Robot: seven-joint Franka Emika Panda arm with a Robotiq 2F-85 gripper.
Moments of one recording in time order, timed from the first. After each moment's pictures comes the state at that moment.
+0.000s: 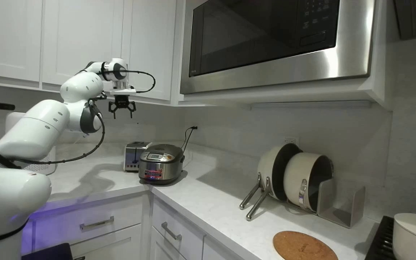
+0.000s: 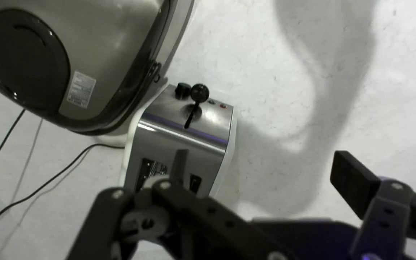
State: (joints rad) arm 0.82 0.72 0.08 -0.36 -0.15 1.22 -0.47
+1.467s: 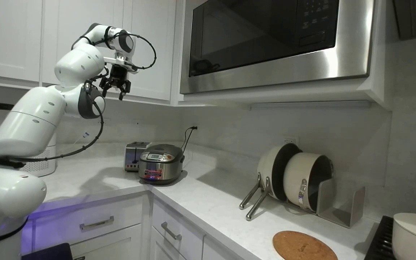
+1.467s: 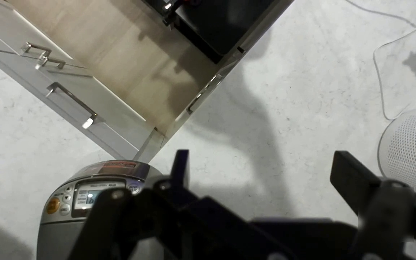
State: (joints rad) arm 0.61 0.48 0.16 -0.36 0.06 0.66 0.07
